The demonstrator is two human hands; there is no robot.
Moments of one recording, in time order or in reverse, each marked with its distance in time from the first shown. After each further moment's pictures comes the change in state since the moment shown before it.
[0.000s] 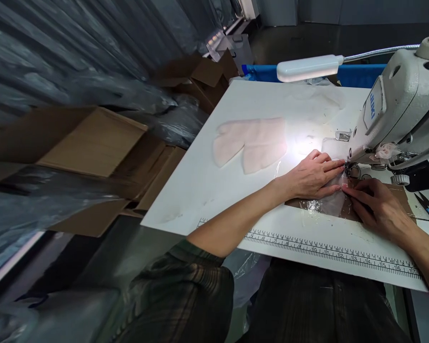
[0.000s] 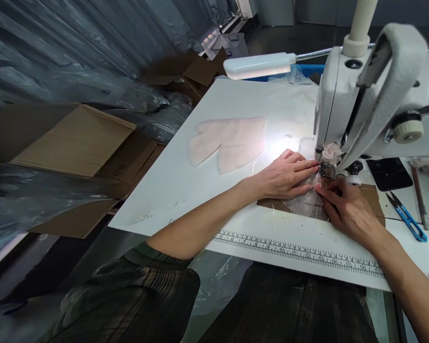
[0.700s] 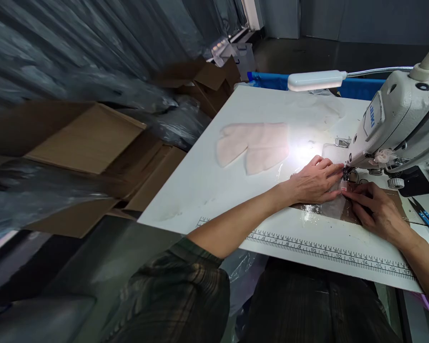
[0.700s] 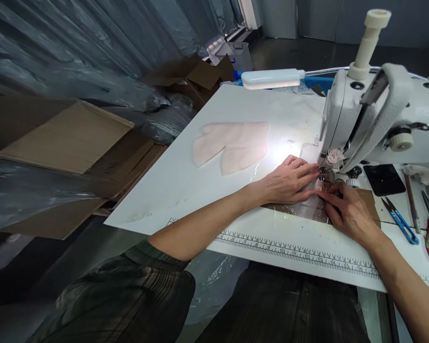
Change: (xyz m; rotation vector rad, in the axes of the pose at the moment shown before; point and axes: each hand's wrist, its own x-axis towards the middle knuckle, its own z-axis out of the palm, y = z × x) left_hand 0.003 0.008 0.004 0.104 0.113 0.008; right_hand 0.000 0.005 0.003 0.040 0.064 -0.018
